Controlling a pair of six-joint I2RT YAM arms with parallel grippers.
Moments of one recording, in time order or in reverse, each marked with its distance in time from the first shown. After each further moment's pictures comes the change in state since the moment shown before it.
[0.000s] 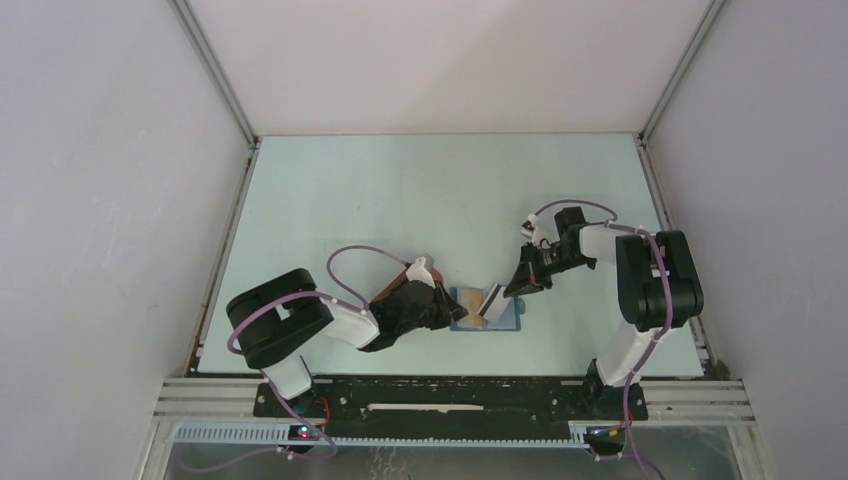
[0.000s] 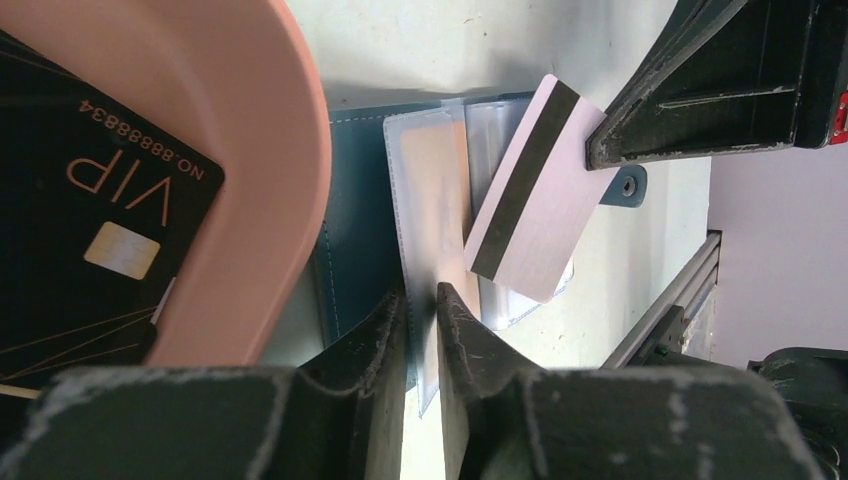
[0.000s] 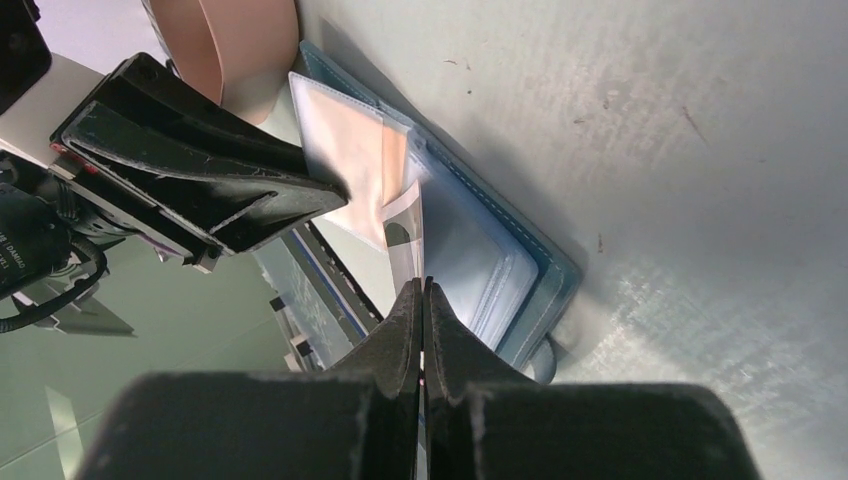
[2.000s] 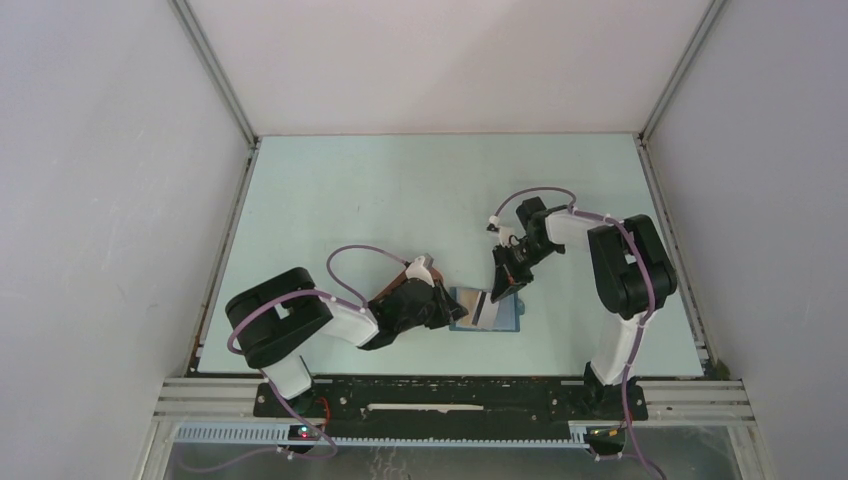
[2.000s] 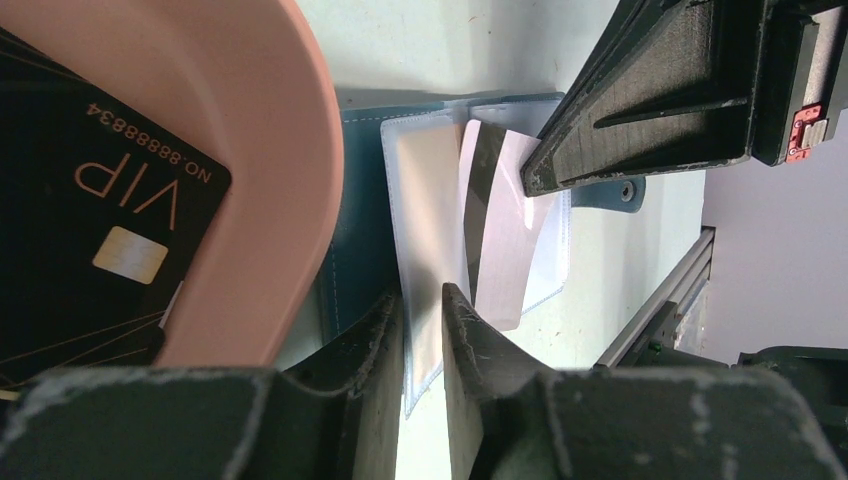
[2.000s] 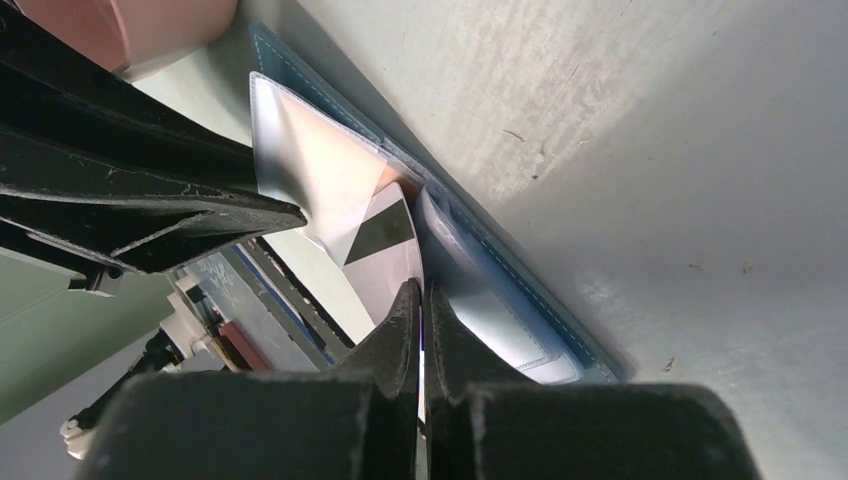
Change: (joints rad) left arm 0.024 0.000 0.002 -0.012 0.034 -0.007; right arm 0.207 0.115 0.198 -0.172 0.186 -0.142
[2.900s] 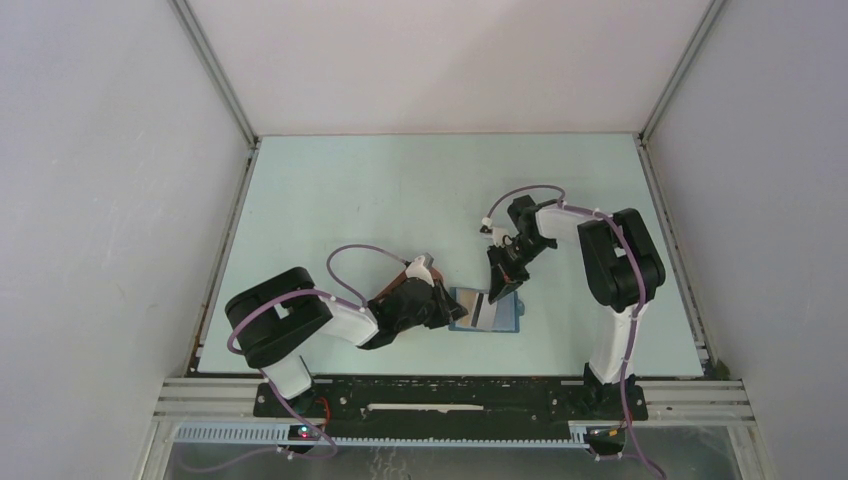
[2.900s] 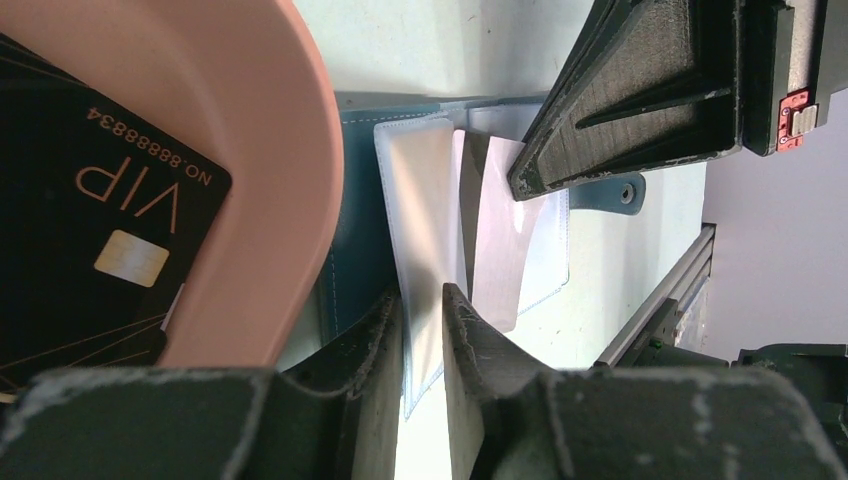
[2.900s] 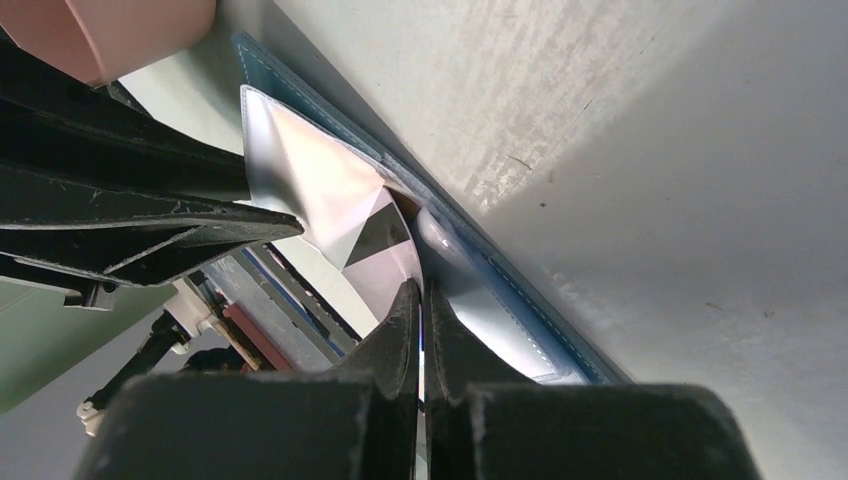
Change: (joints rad) left arm 0.008 0.000 0.000 -0.002 0.014 0.007; right arm 0.037 0.076 0.094 -0.098 0.036 -0.004
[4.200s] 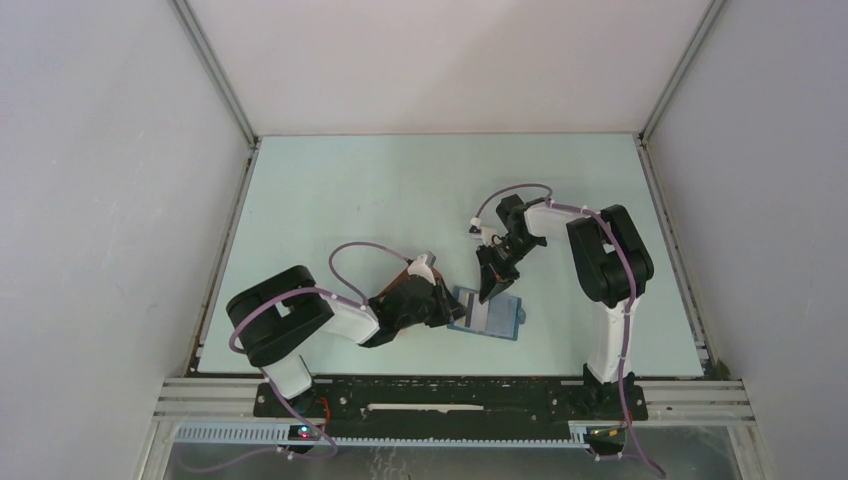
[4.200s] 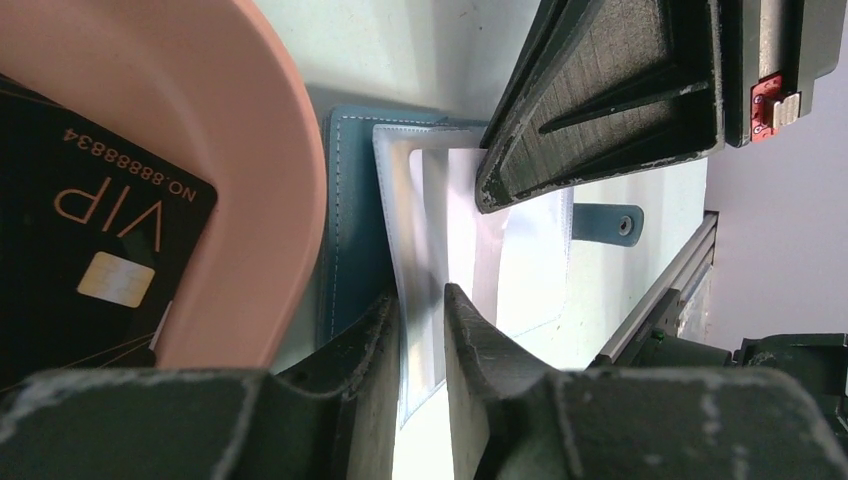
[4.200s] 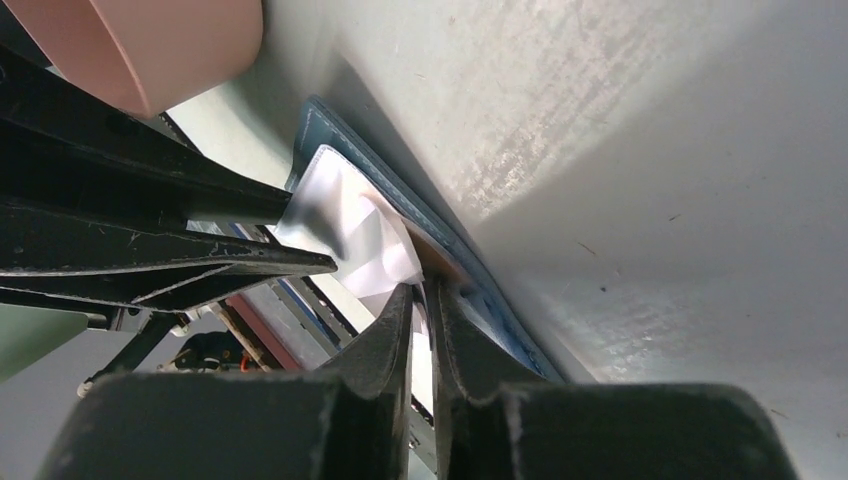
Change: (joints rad) left arm 0.008 0.012 0.014 -0.001 0.036 0.025; right arm 0.047 0.063 0.067 -0.011 -0.040 0.000
